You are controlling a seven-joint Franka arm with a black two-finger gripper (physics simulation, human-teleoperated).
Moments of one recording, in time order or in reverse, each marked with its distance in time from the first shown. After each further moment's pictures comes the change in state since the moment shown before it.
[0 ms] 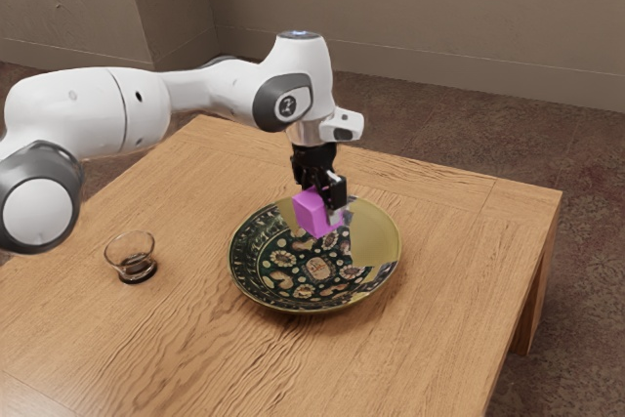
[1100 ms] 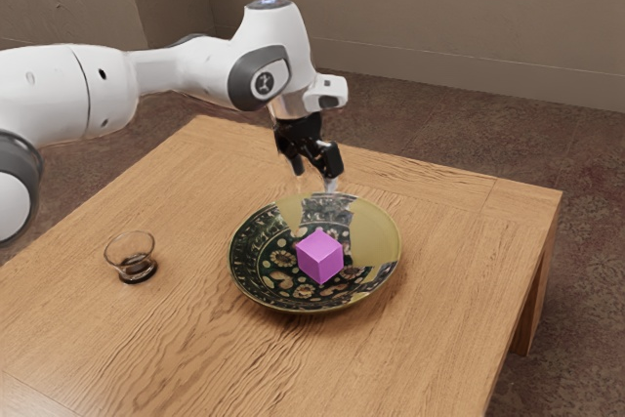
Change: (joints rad) arm -0.020 -0.183 0.069 -0.104 -0.079 0.089 -0.071
